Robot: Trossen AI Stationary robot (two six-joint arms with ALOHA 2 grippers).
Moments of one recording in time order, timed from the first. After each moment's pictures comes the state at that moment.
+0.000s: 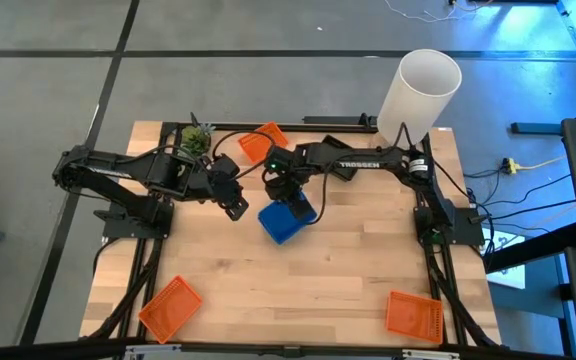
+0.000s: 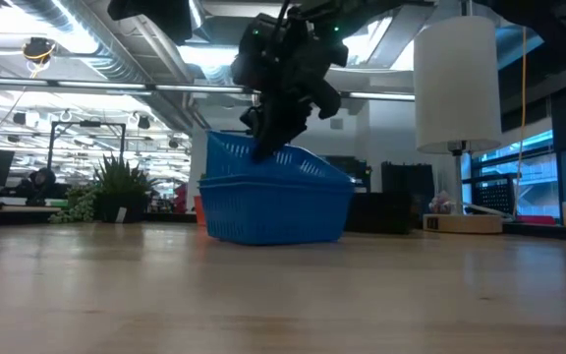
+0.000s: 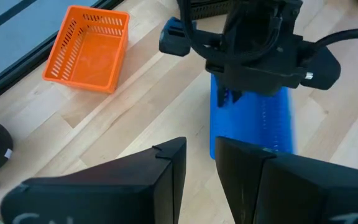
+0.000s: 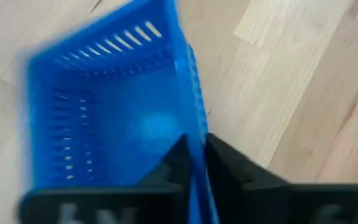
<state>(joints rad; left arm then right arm) -0.15 1.26 1.34 -1.02 -0.50 -0.78 -0.18 2.14 1.81 -0.80 -0.33 -0.63</state>
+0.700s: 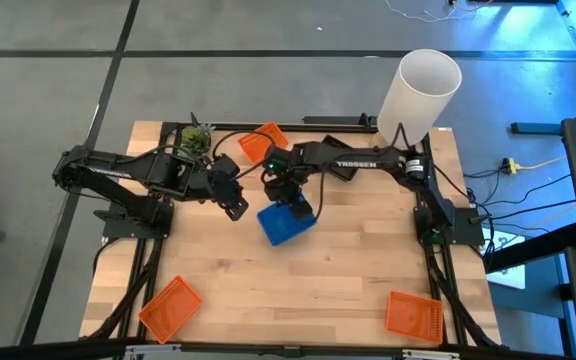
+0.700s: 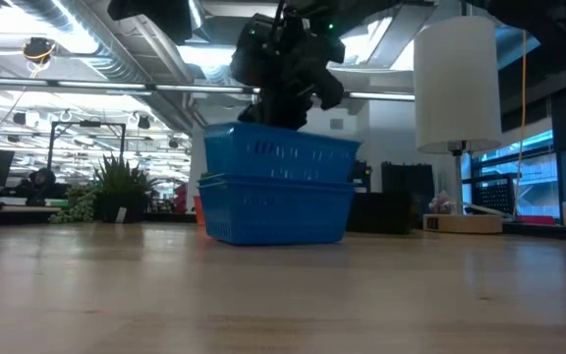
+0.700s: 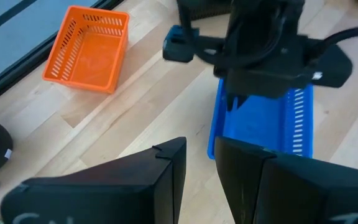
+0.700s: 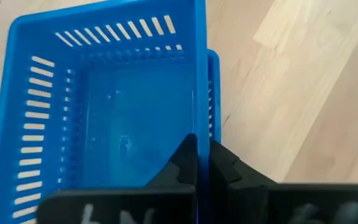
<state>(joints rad) -0.15 1.26 1.34 -1.02 -0.50 -0.77 -0.18 2.17 1.87 -0.88 -0.40 -0.64</state>
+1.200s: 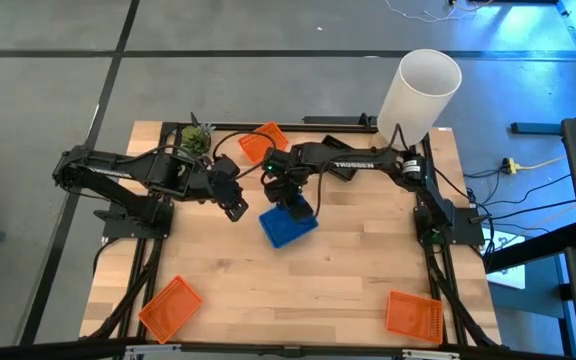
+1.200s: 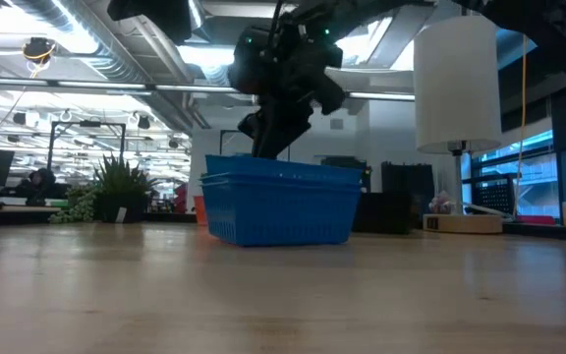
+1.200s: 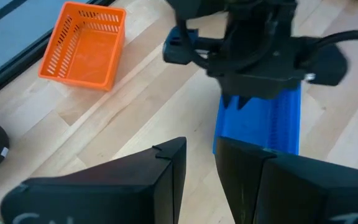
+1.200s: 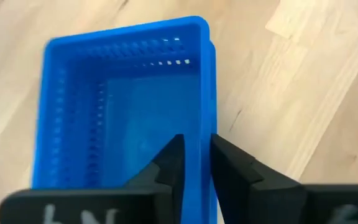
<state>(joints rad) -0.15 1.26 1.34 -1.03 -0.48 -0.78 -0.17 2.19 1.90 -0.93 -0.41 -0.63</state>
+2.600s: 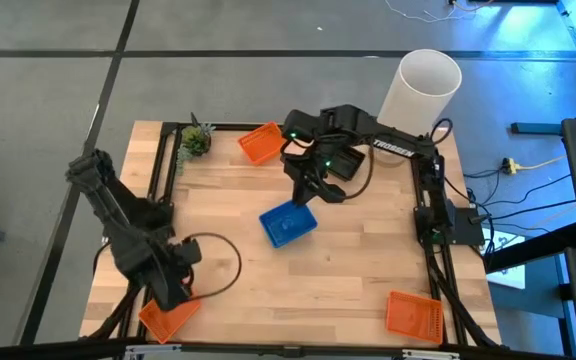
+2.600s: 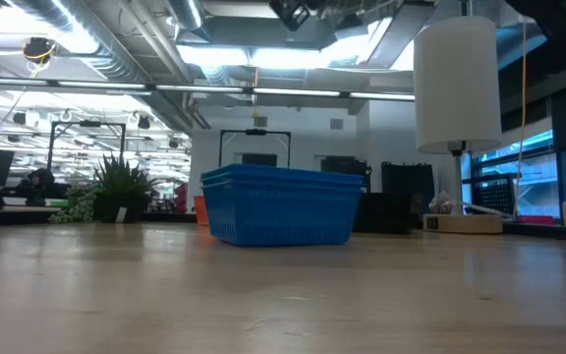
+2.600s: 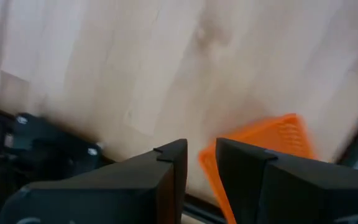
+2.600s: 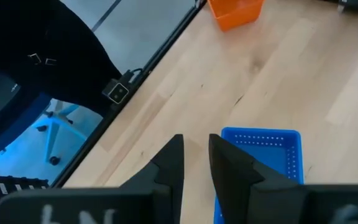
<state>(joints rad) -0.87 1.42 1.29 -1.37 -0.20 -1.31 -0.18 2.06 2.34 -1.44 -0.78 -0.58</state>
